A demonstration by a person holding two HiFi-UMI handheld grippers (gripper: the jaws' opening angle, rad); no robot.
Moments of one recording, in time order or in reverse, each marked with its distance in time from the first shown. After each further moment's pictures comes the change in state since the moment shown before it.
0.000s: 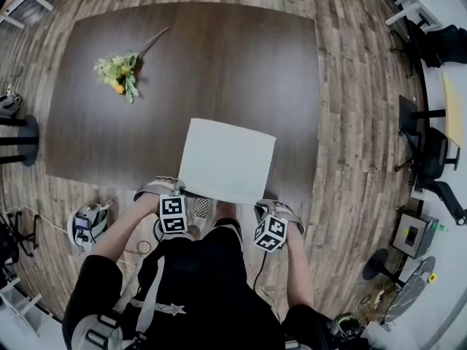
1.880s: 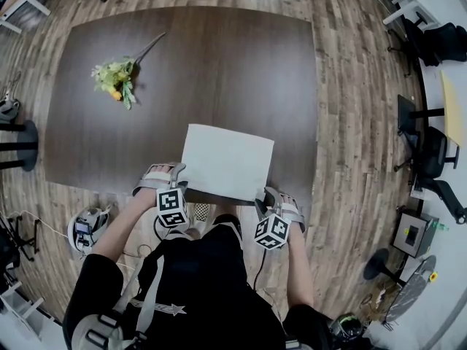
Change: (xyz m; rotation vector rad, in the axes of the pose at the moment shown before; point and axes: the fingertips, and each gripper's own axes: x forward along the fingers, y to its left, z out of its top) left arm -0.016 0.076 0.011 -0.071 -0.085 0.212; right arm -0.019 -0.064 0.017 0.045 -0.066 -0.247
